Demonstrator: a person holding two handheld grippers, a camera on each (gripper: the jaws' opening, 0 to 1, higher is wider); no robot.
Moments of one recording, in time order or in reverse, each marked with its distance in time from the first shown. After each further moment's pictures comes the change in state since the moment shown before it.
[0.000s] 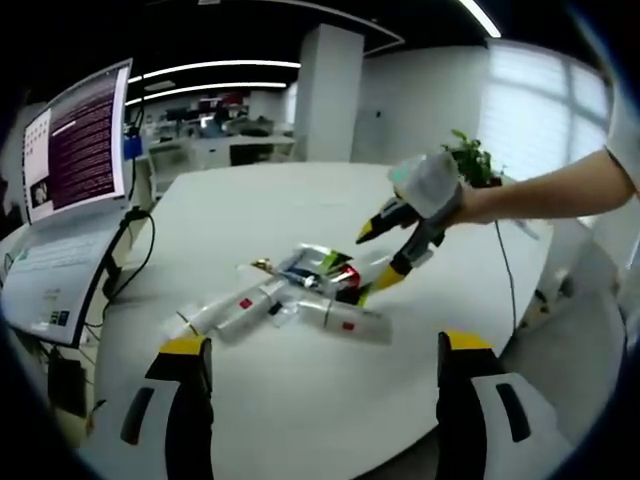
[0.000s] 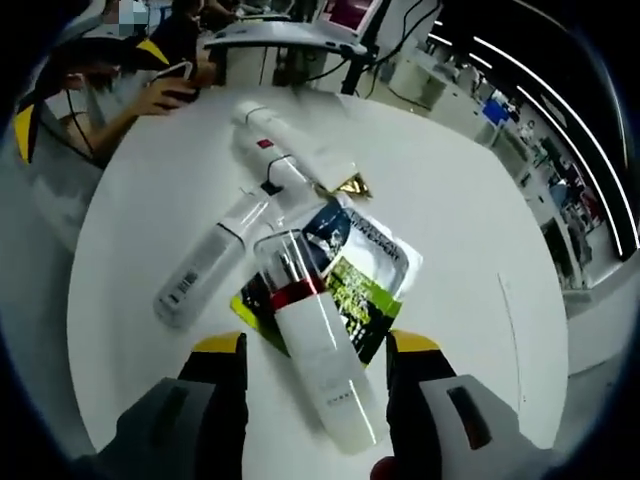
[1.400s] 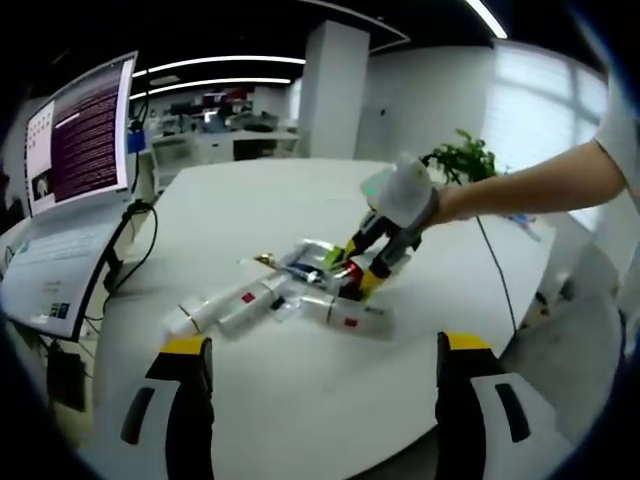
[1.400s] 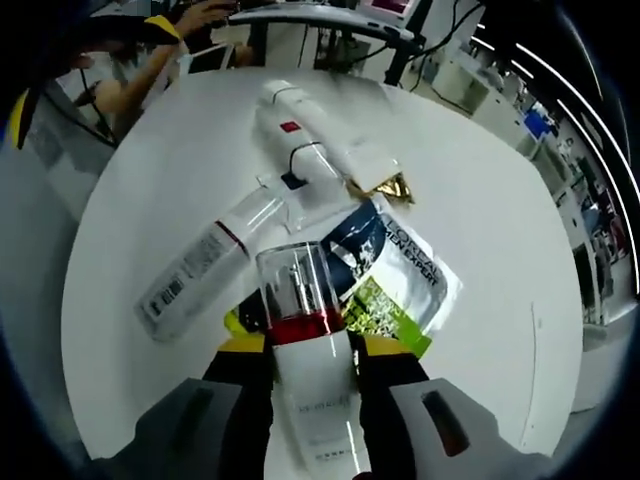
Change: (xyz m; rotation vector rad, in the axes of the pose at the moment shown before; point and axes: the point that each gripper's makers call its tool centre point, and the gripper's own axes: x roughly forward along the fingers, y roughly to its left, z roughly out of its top) left arm 0.000 0.000 0.000 -0.018 0.016 0.009; right arm 0.032 0.008 0.008 -0.132 0.021 0.145
